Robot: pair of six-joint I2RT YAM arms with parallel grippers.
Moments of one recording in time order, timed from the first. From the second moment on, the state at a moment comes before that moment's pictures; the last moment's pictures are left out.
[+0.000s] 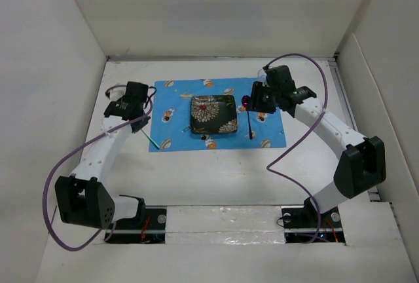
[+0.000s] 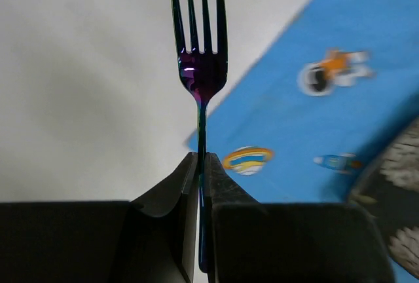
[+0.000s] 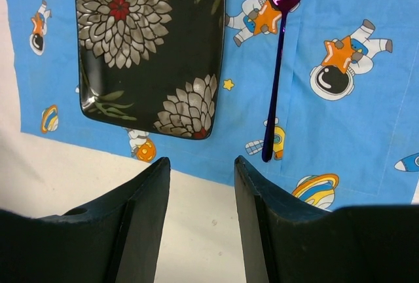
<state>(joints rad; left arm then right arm) -0.15 1.27 1.02 -0.91 -0.45 -0.89 0.41 1.55 1.31 -0.56 -0.11 0.47</state>
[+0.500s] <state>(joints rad) -0.41 1.80 1.48 -0.86 -0.48 -0.47 0.39 1.52 1.28 -0.55 -0.10 0.50</state>
